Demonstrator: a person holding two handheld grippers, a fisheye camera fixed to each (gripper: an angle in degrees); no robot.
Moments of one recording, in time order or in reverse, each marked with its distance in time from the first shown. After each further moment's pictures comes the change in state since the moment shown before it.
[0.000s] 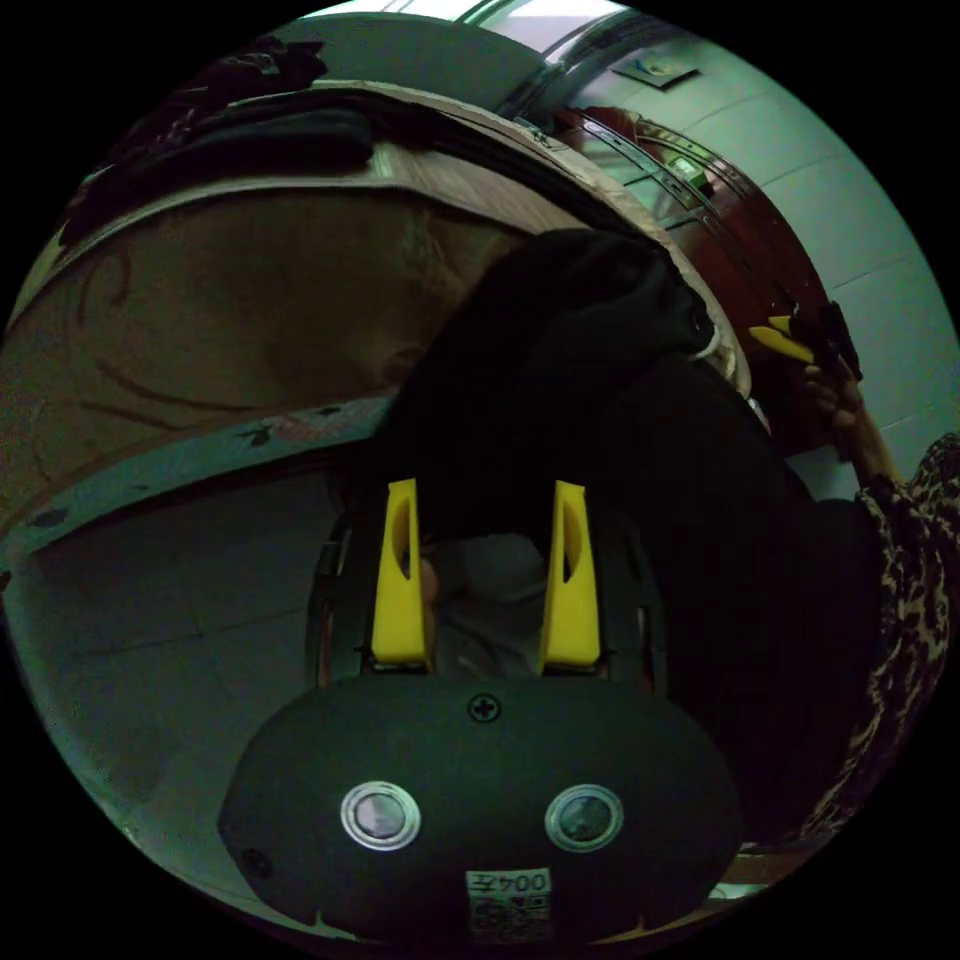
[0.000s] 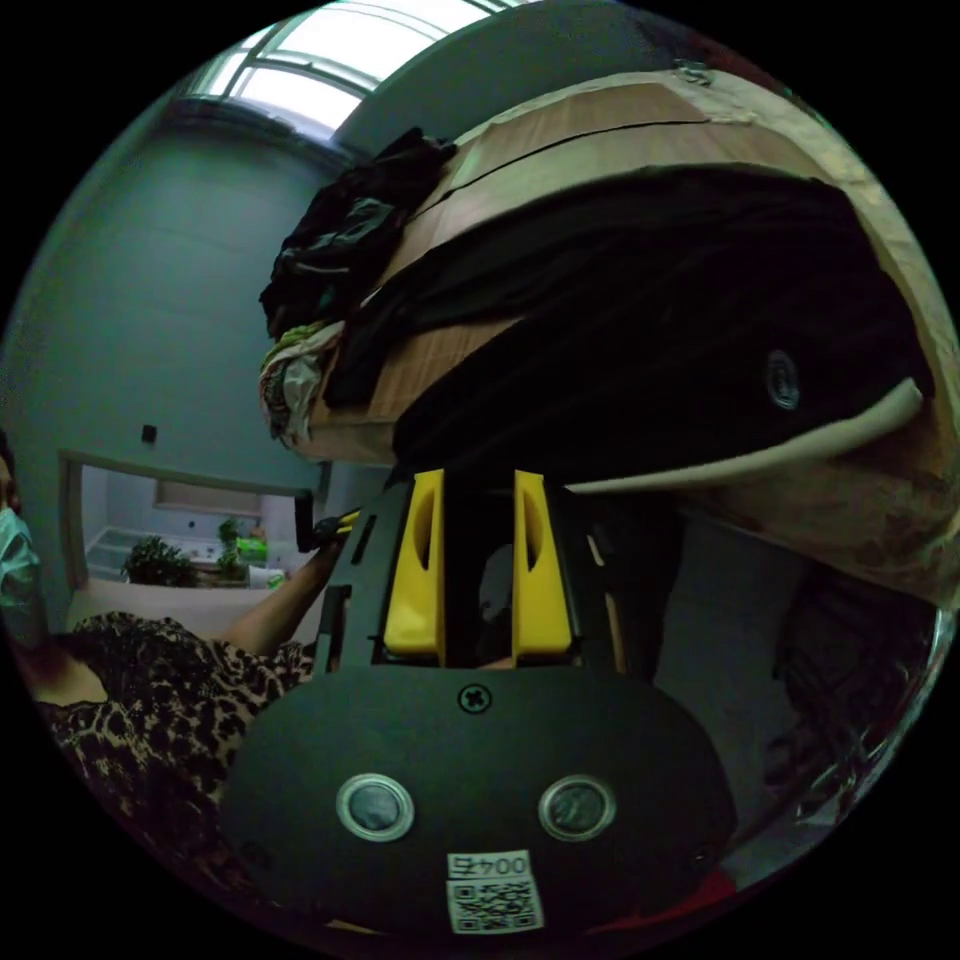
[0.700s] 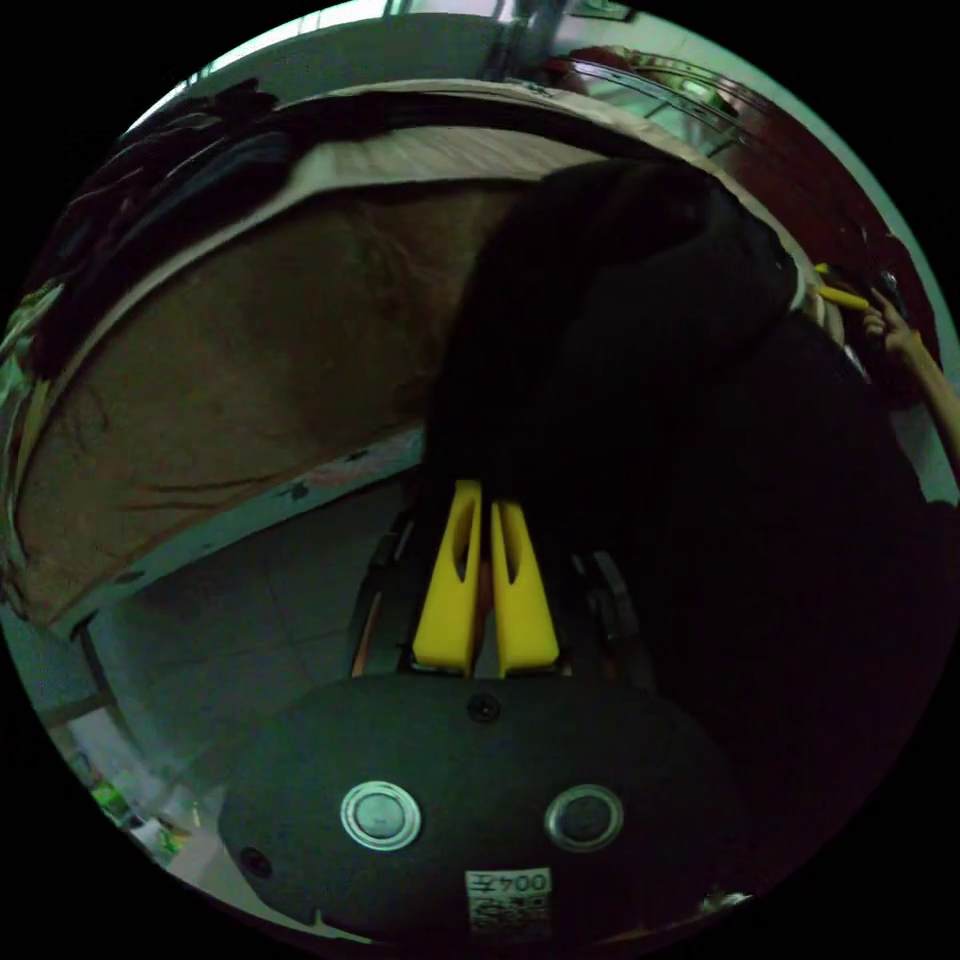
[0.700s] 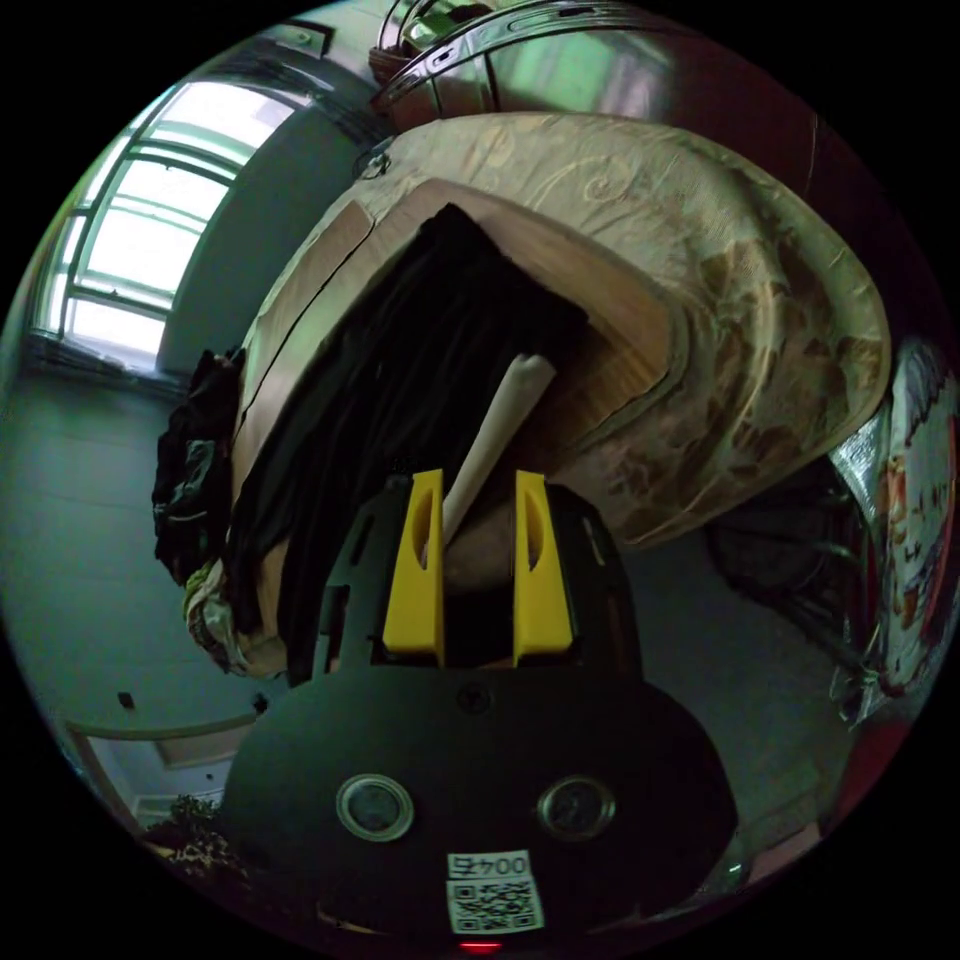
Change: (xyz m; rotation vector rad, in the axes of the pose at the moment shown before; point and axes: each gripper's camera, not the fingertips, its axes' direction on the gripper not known) left arm 0.035 0.065 -0.068 -0.015 -0.302 -0.015; right arm 0.208 0.061 -0.075 0.341 0.183 0.538
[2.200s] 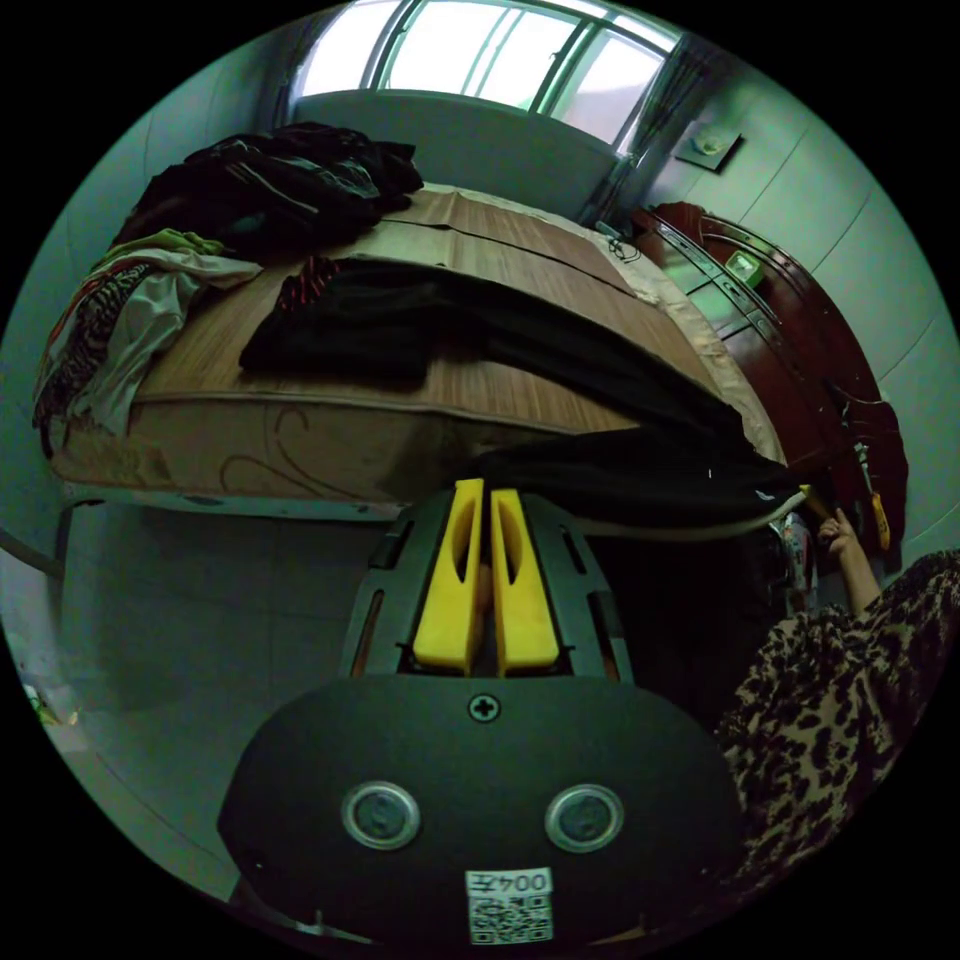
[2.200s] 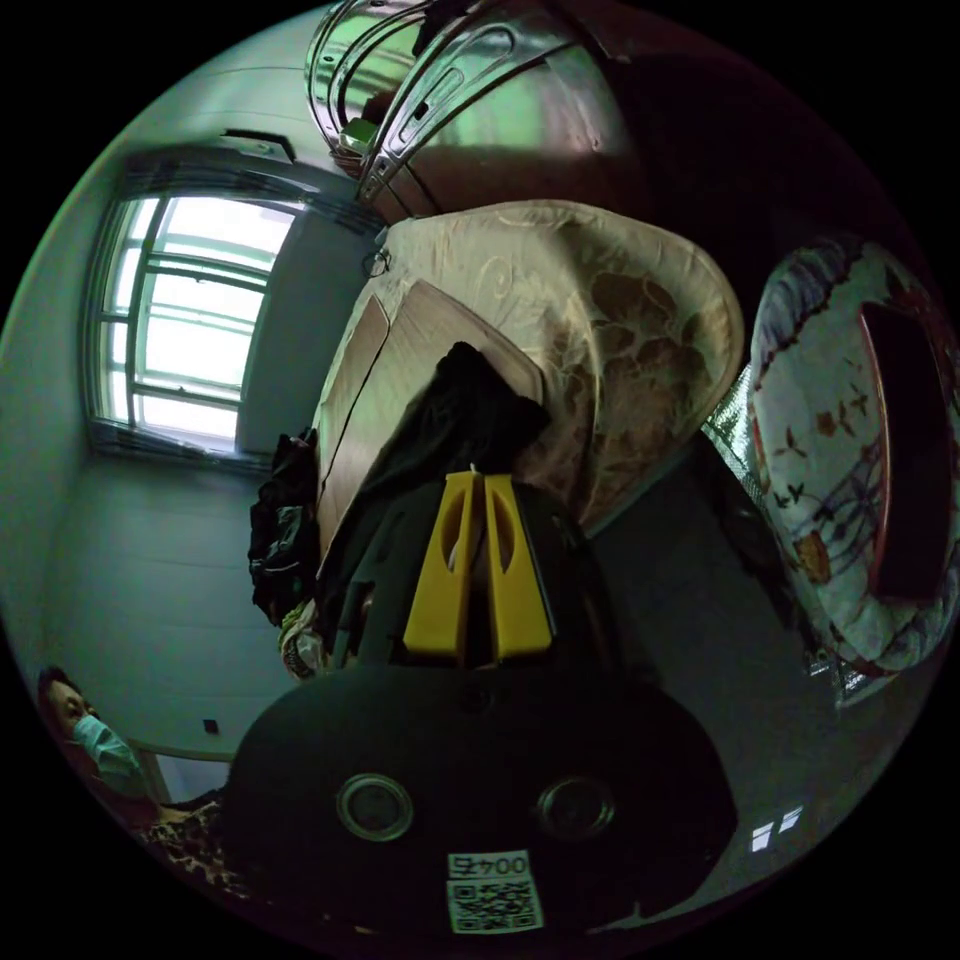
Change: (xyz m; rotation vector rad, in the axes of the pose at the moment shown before) left arm -0.020 -0.064 -0.304 0.273 0.038 -0.267; right arm 0.199 0.028 -0.129 0.110 -0.274 0.136
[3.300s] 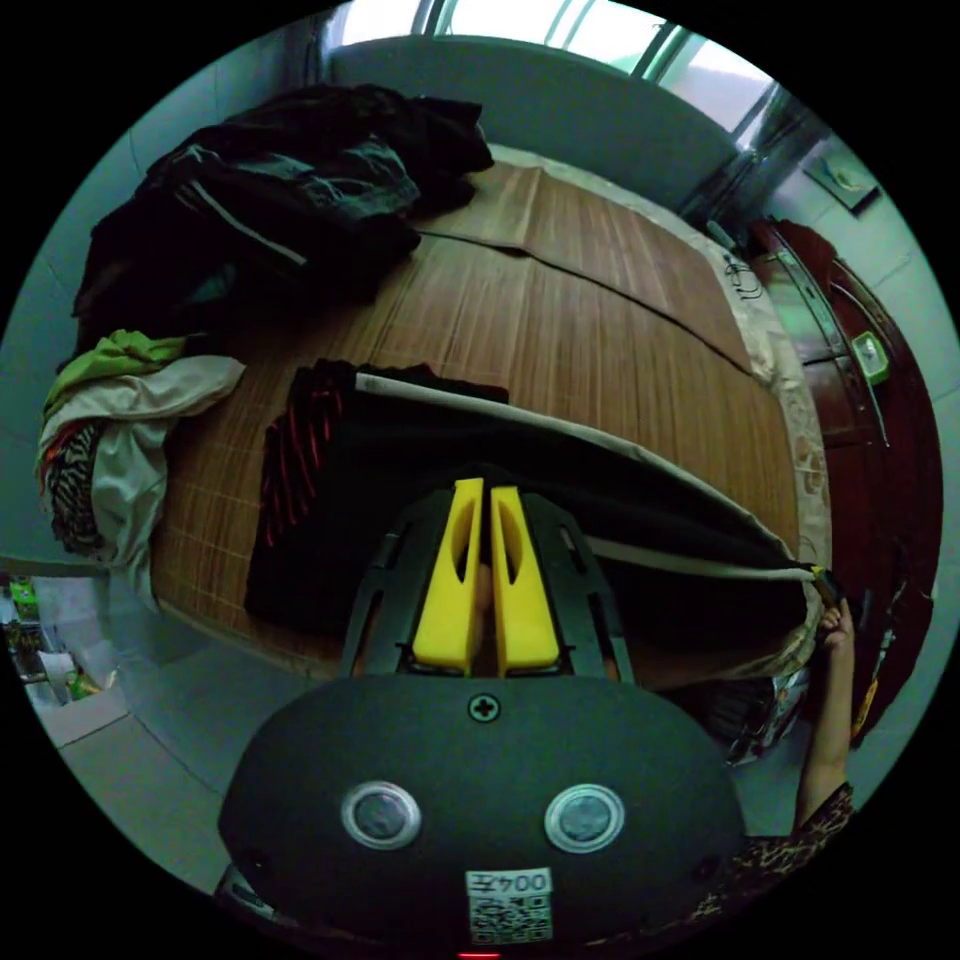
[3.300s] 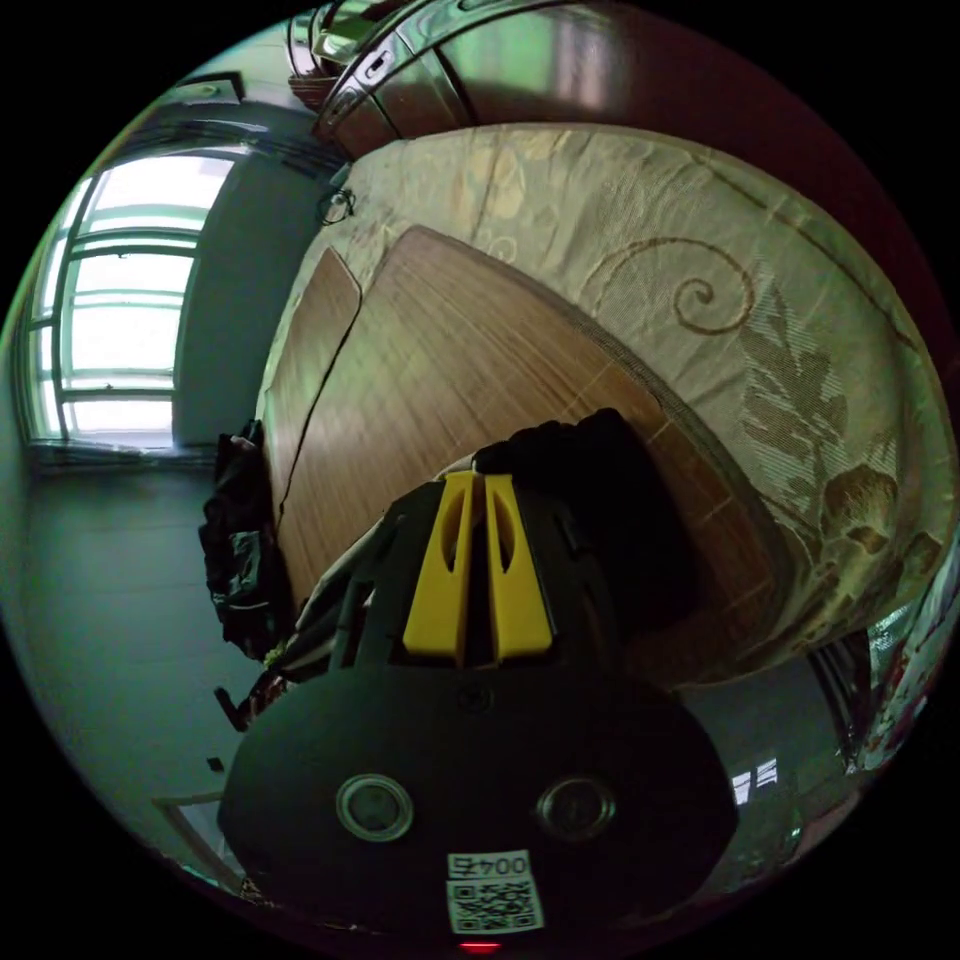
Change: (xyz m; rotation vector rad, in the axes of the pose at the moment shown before) left arm 0.000 -0.573 0.210 -0.210 -0.189 -0.131; right arm -0.213 -0.198 0.187 -0.152 0.187 0.032
